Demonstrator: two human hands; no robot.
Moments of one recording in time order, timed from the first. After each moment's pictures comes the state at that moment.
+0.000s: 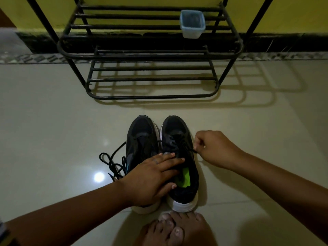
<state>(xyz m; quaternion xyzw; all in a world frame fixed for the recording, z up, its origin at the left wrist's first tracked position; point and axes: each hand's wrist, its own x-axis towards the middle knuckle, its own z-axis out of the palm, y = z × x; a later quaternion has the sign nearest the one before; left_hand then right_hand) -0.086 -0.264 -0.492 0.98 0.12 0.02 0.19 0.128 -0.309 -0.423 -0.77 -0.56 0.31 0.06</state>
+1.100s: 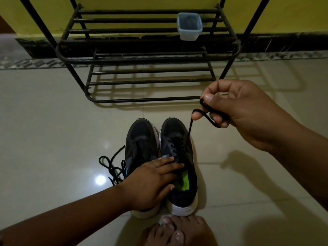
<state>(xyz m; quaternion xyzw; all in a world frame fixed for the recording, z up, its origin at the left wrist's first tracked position) -0.086 -0.265 -0.490 0.97 0.12 0.00 0.22 0.129 -0.303 -0.317 -0.65 -0.44 0.44 0.44</state>
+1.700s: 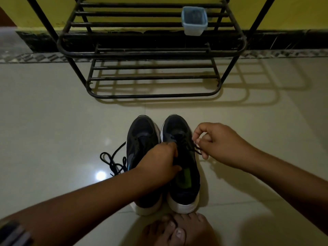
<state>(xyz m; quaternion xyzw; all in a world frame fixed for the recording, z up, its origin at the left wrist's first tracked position) -0.039 -0.259 -0.446 0.85 0.39 -0.06 0.34 0.123 -0.314 -0.394 -0.74 -0.53 0.37 0.17</state>
